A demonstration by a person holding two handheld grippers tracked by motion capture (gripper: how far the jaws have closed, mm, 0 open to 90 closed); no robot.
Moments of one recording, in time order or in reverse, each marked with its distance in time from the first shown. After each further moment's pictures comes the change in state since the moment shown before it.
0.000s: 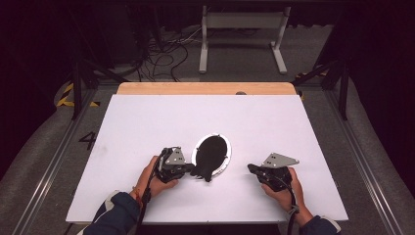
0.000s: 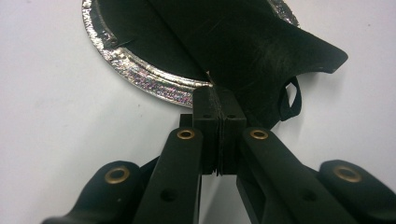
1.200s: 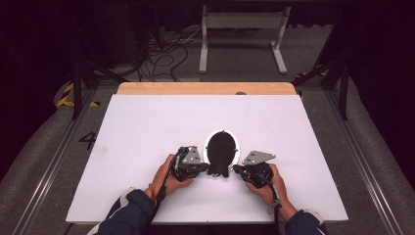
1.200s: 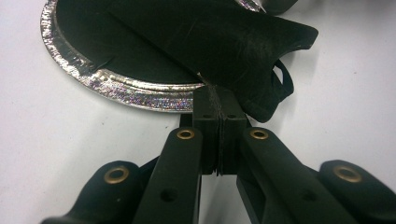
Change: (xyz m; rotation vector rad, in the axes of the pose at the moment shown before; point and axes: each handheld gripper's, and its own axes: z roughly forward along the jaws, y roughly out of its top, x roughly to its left) left arm -0.012 0.028 0.029 -0.016 -0.040 0.035; right arm 0.019 0.018 0.040 0.079 0.049 -0.031
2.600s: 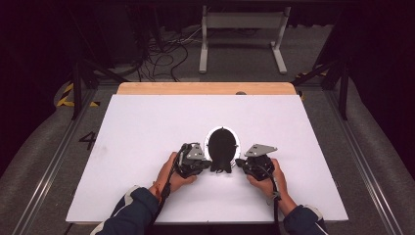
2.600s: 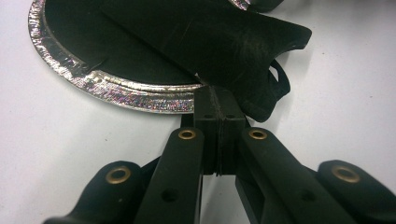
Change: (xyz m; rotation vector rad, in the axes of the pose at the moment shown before) left arm 0.005 0.009 0.008 0.007 0.004 -0.048; right arm -0.019 0.005 0.005 0.008 -0.024 0.055
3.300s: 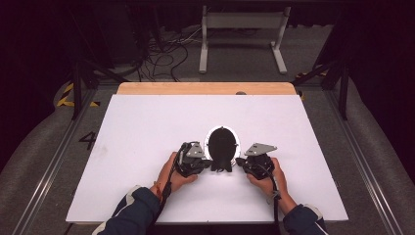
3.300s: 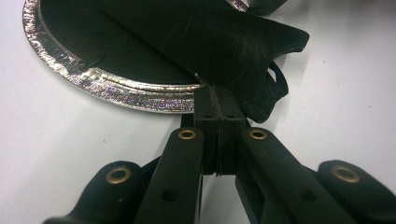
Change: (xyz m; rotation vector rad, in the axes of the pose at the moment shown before) left arm 0.002 0.001 0.002 -0.010 -0.013 -0.044; right arm -0.002 0.001 0.001 0.002 -0.011 -0.003
